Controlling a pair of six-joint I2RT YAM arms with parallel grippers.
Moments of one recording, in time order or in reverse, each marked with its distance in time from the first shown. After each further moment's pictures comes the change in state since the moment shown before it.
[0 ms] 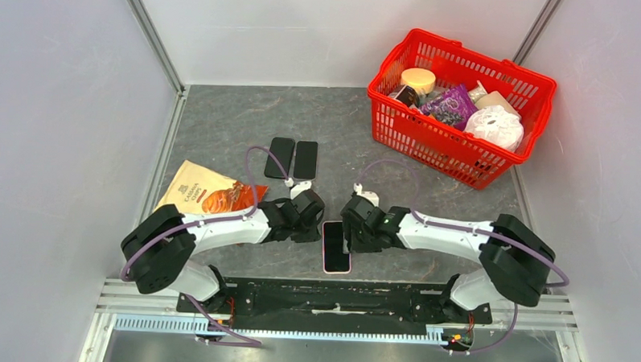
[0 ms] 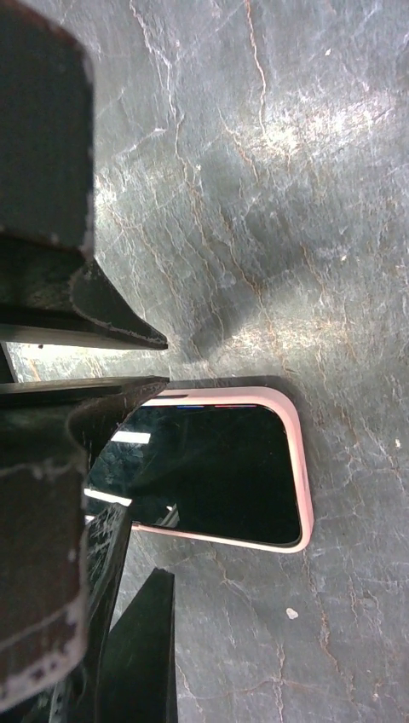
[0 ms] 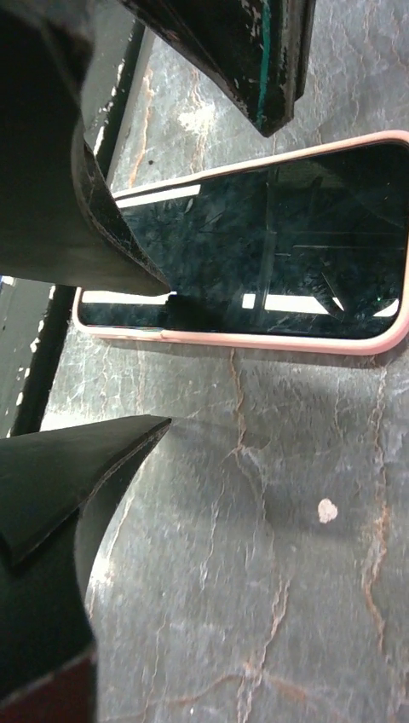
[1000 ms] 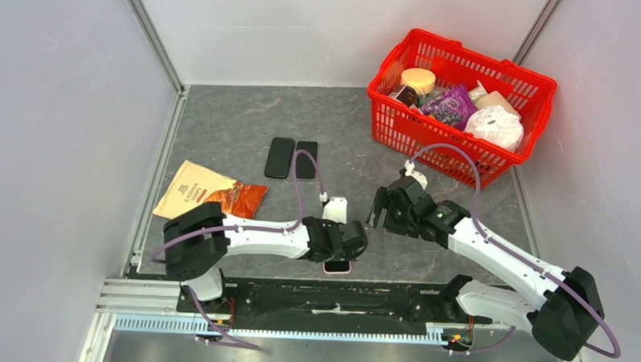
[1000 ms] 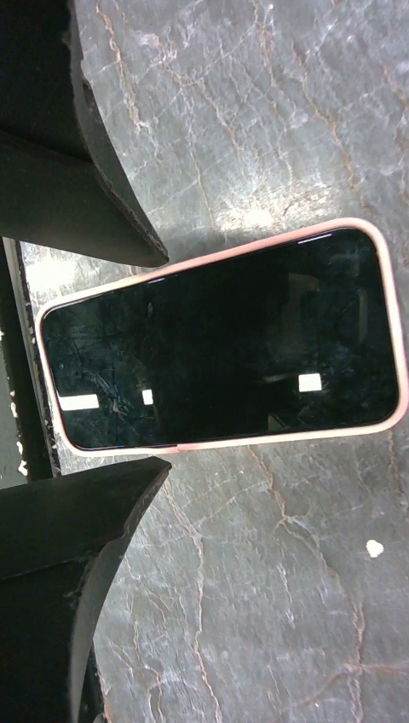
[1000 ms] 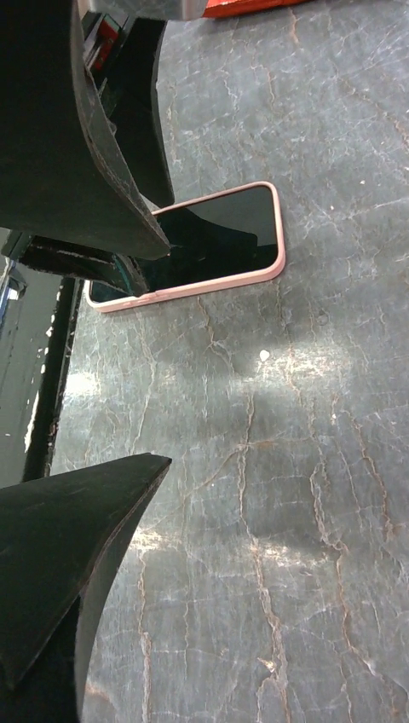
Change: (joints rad) left arm -0.319 0.214 0.258 -0.199 -0.293 -0.165; right arm -0.258 -0.361 -0.011 -0.170 0.044 -0.021
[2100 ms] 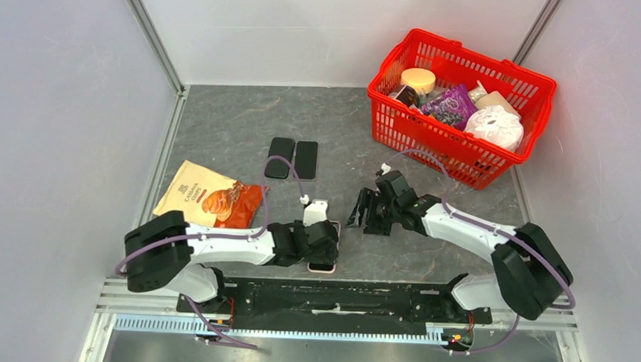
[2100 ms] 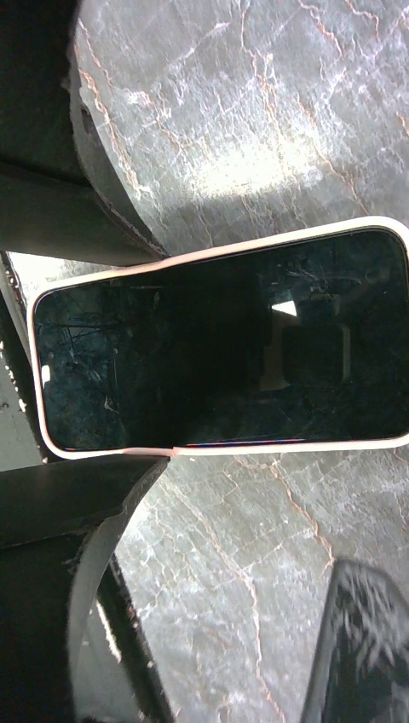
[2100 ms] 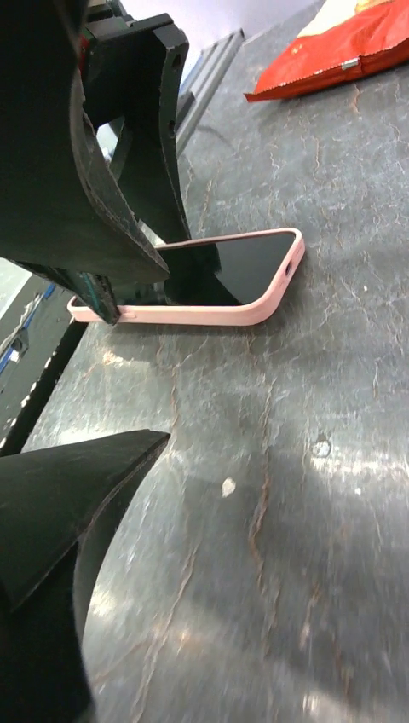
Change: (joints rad) left arm 0.039 -0.196 -0.256 0.189 0.071 0.119; right arm -0.067 0.259 -0.060 0.341 -0.364 0.000
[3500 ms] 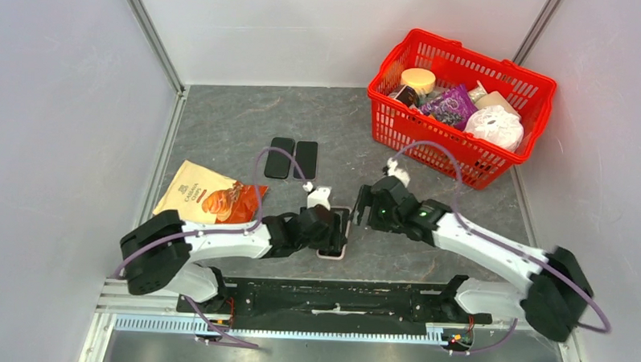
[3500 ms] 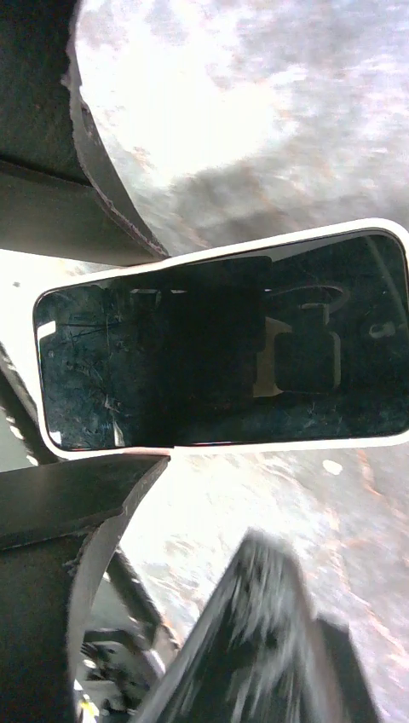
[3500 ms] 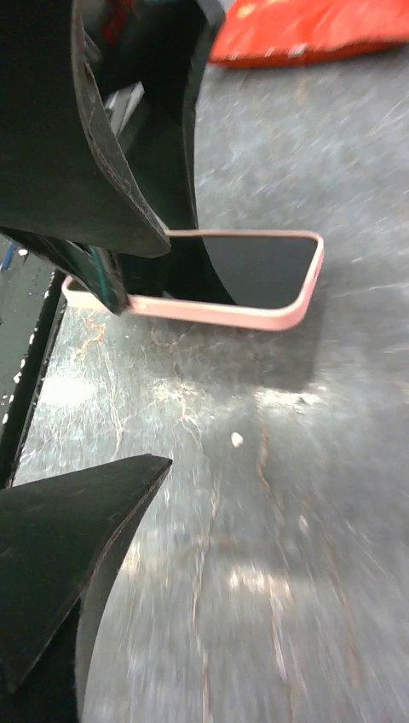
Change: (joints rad) left arm 0.108 -0.080 -0.093 0.256 0.132 0.143; right arm 0.158 -0.089 0.051 -0.127 0.329 0.035
